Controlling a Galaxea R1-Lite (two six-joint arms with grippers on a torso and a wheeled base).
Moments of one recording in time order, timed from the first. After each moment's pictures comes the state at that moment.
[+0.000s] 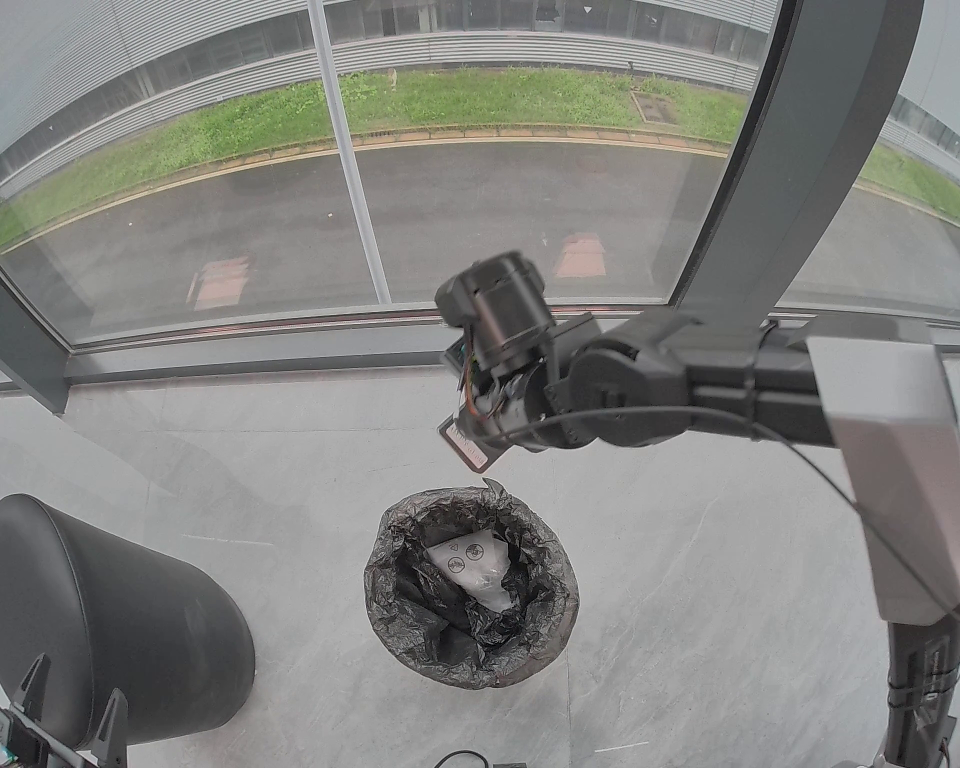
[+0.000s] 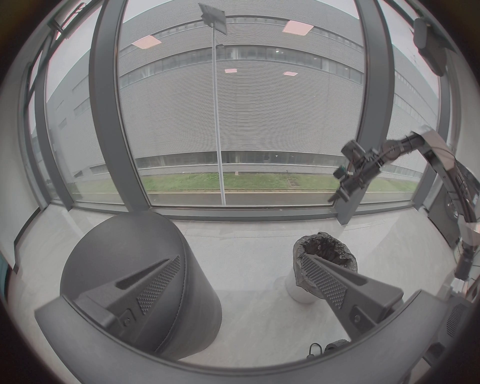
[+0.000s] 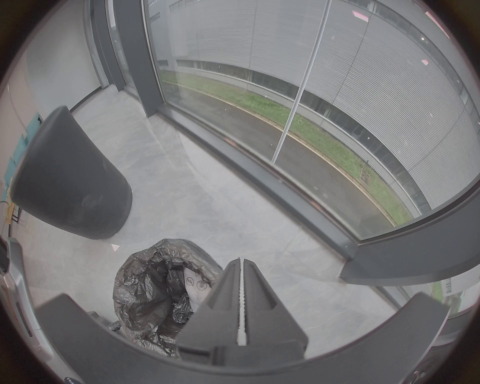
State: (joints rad) left arm 0.01 0.03 -0.02 0.03 0.02 -0.02; right arm 0.79 2.30 -2.00 0.33 -0.39 -0.26
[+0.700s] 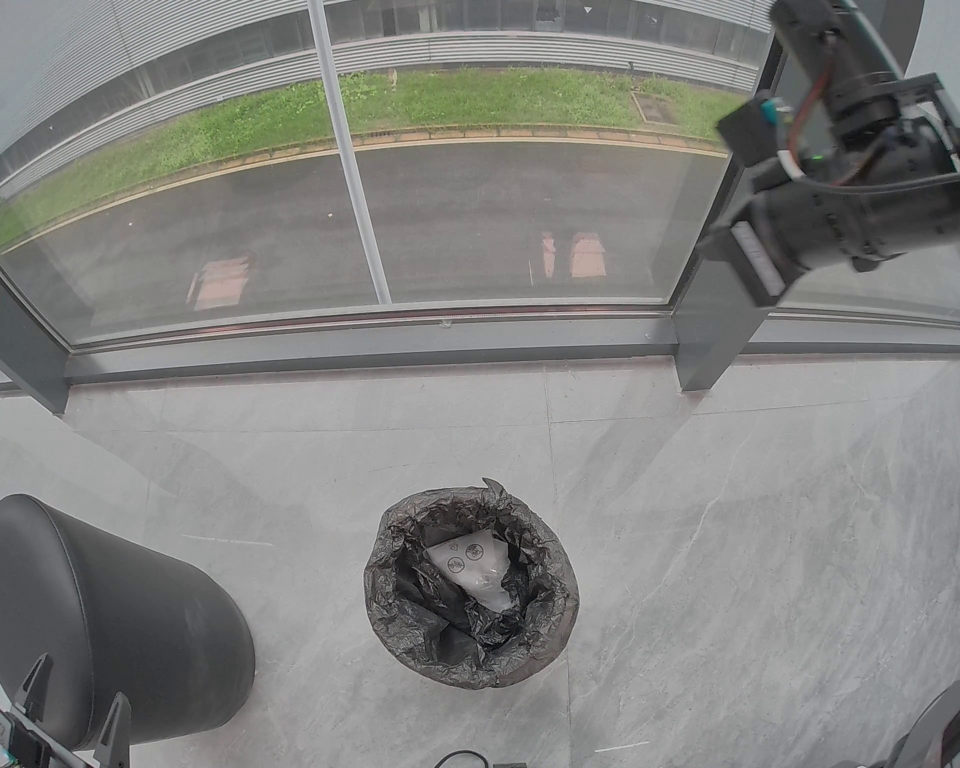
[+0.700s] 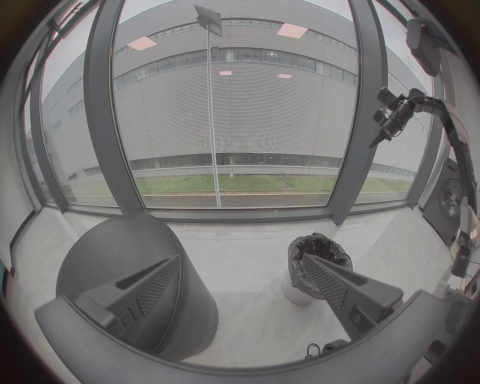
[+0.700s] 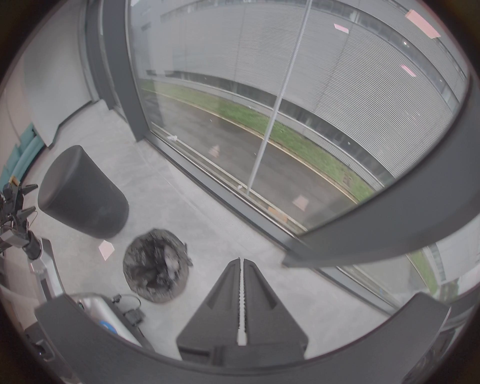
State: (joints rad) left arm 0.00 0.01 -0.02 0.02 -0.02 -0.01; right arm 0.68 1.74 -2.00 0.79 -0.39 -0.32
